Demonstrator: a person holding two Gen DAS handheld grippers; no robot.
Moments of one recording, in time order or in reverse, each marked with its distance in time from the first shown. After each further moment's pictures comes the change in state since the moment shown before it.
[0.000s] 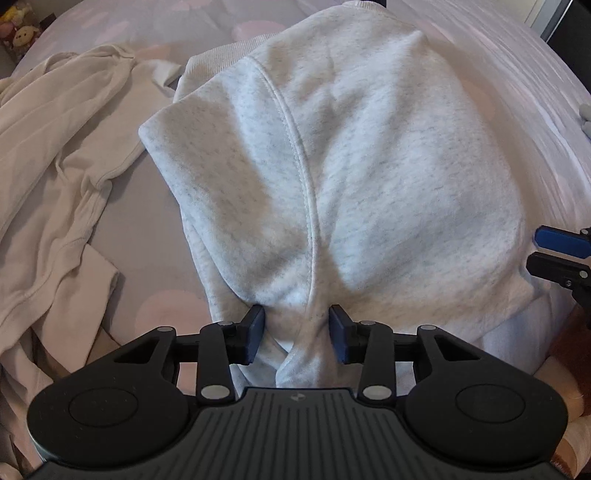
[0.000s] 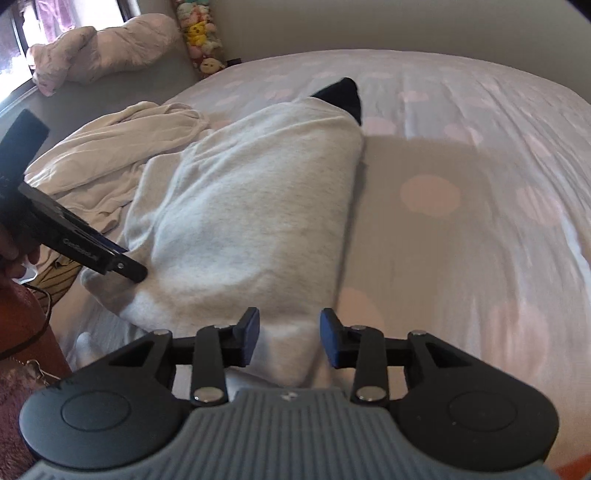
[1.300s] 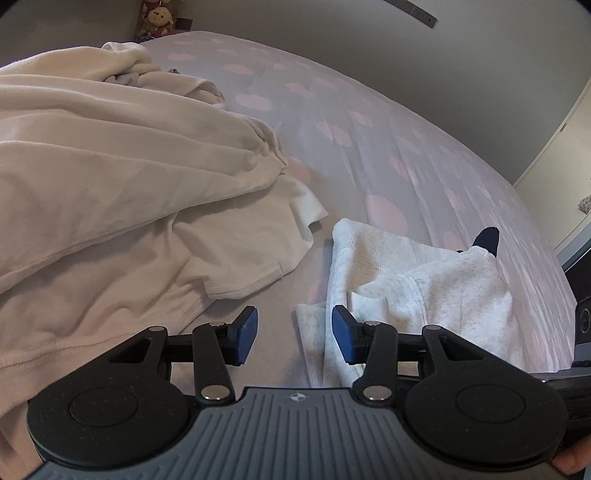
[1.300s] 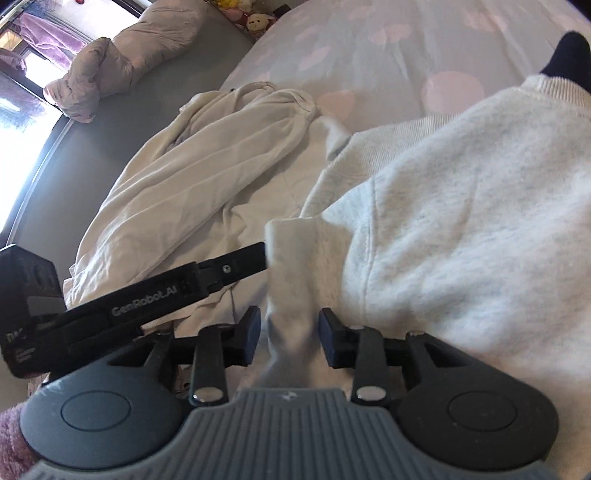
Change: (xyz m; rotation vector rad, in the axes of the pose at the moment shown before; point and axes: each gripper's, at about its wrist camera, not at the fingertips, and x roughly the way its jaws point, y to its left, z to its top) left arm -0.011 0.114 0.023 -0.506 -0.467 -0.105; right arm 0.157 0.100 0.142 0.189 0.215 0.411
